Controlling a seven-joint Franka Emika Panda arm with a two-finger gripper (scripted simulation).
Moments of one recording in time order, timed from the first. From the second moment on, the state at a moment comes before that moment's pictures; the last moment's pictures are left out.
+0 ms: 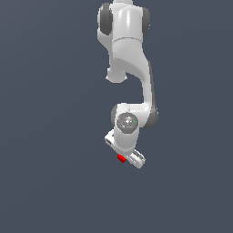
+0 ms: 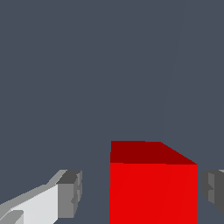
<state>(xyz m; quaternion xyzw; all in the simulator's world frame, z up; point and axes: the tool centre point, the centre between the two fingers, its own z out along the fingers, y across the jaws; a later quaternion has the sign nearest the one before) 0.088 0.034 0.024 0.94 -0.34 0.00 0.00</state>
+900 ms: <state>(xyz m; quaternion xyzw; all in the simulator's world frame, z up) 0.091 0.033 0.020 0.94 -0.35 0.00 0.00</state>
